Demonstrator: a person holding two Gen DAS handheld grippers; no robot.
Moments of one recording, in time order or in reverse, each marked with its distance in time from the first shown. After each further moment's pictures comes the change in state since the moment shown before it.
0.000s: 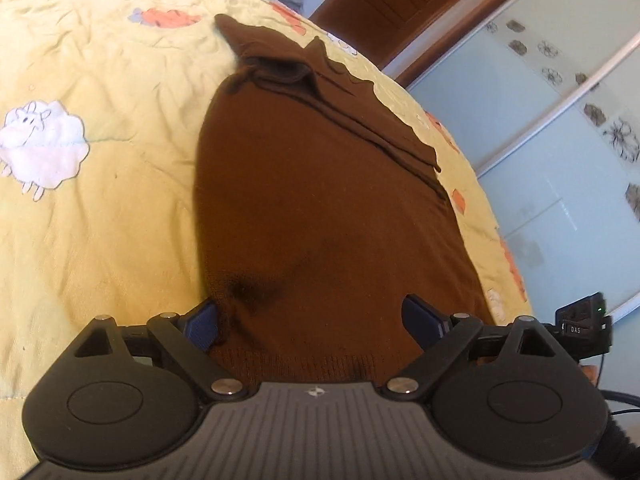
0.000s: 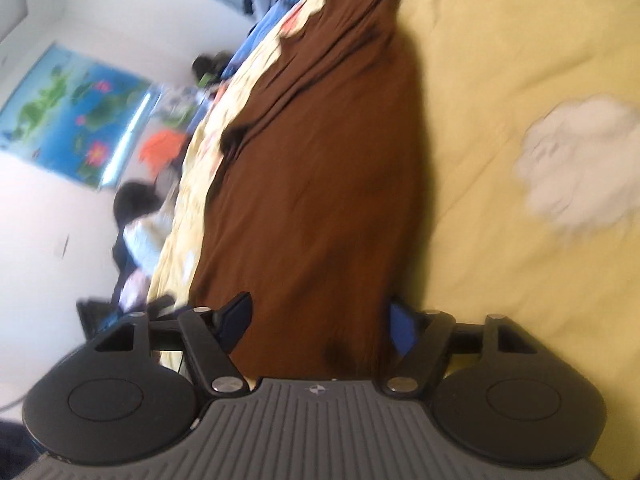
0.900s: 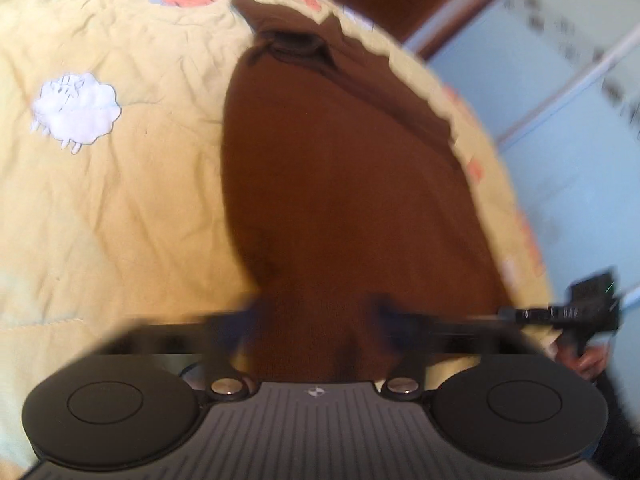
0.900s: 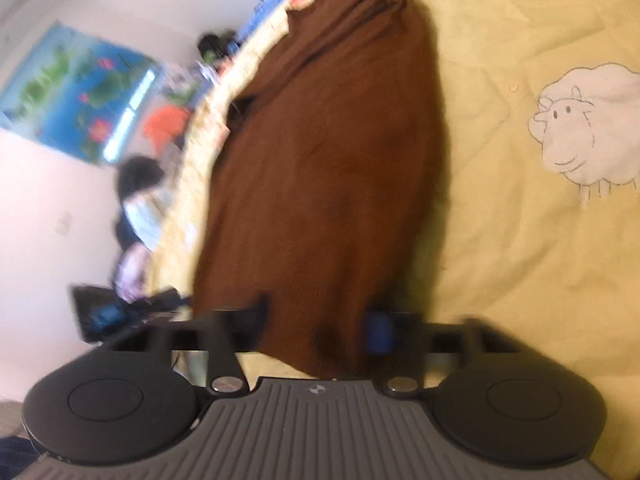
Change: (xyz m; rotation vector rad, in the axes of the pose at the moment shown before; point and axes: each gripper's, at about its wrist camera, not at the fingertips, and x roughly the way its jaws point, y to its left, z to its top) left arm -0.017 -0.011 -0.022 0.024 0.116 0.124; right arm 0.001 0.008 -0.004 -0.034 0.063 -0.037
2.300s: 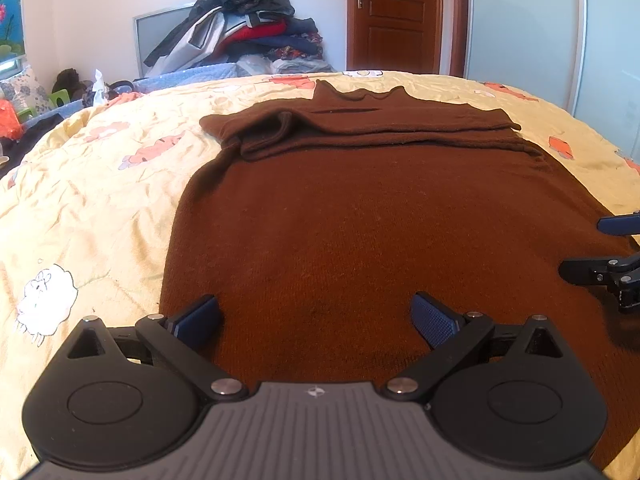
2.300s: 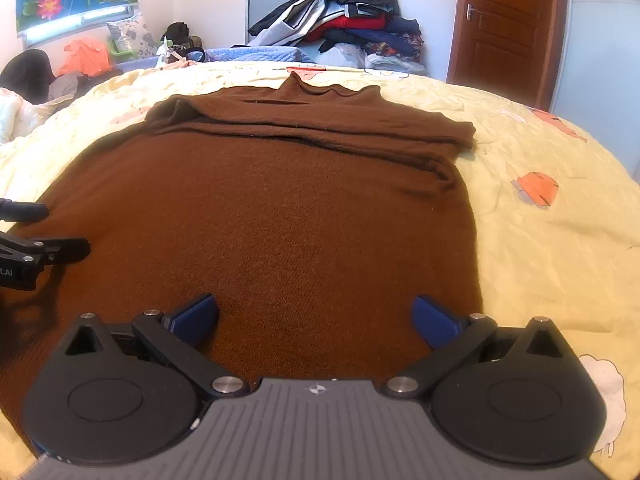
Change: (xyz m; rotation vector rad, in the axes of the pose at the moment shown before) left arm 0.091 -0.081 0.011 0.373 -0.337 0.414; right arm 0.089 0.073 -0.004 -0.613 -0.344 -0.615
